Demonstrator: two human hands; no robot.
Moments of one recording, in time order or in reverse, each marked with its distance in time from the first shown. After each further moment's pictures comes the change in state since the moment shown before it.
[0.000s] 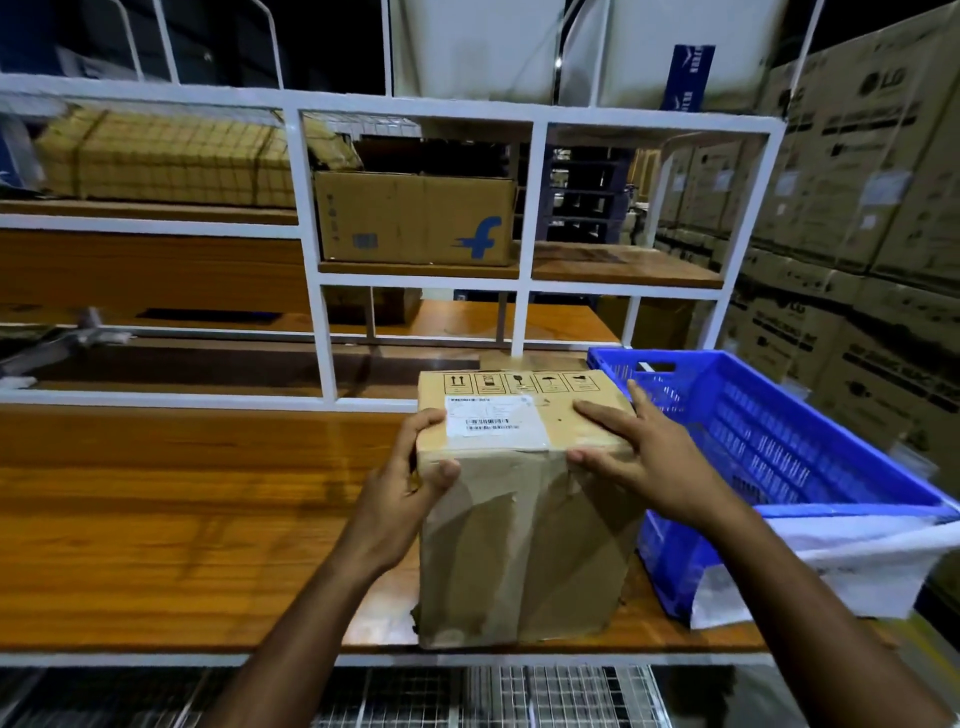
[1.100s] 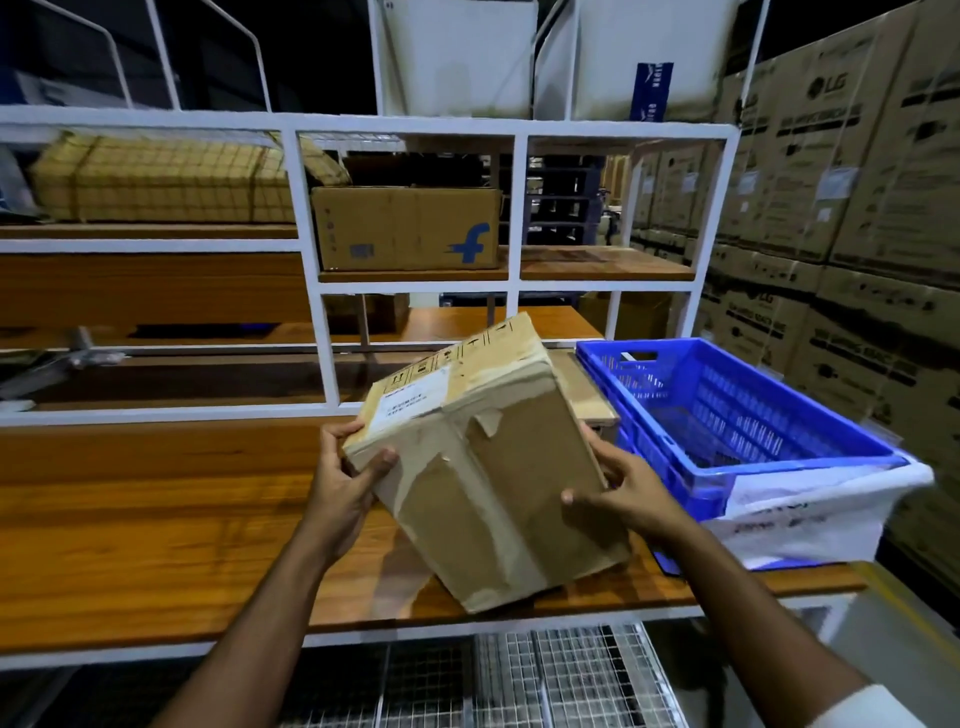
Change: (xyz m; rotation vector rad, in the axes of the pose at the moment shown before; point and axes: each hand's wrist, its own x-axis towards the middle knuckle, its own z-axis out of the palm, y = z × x) left_hand -0.014 -0.035 -0.060 -0.589 0.210 -0.214; right_hand -0.034 0.024 0.071 0.626 -0.079 0.029
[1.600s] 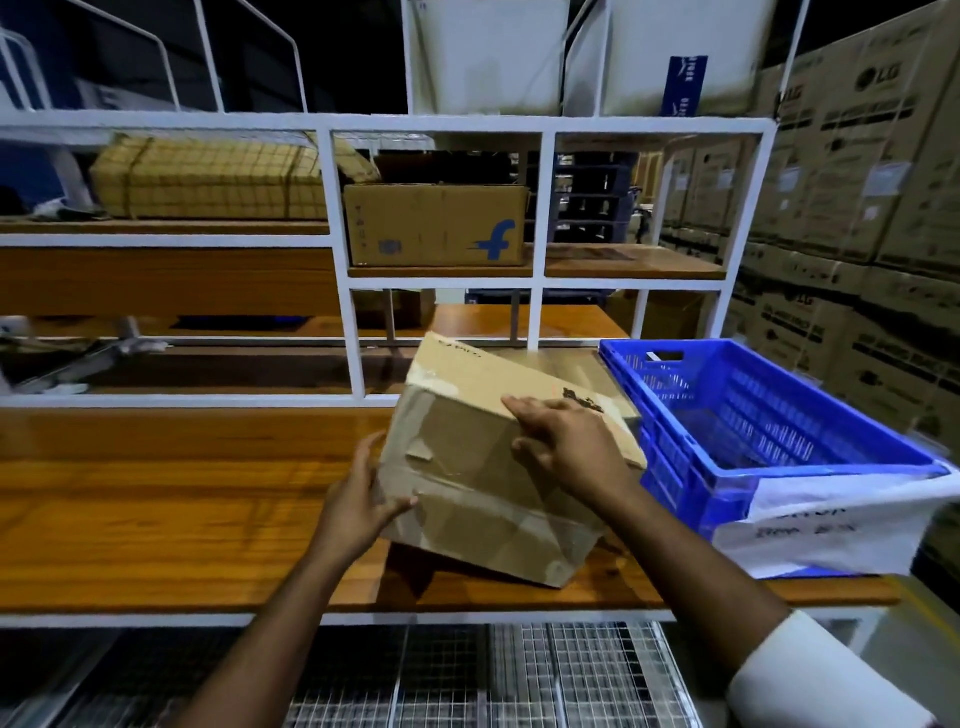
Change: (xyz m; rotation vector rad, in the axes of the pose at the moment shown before) left_hand -0.019 -0.017 -0.026 0.883 0.009 0.107; right_hand 0.030 -0.081 0.059 -0.707 0.168 -0.311
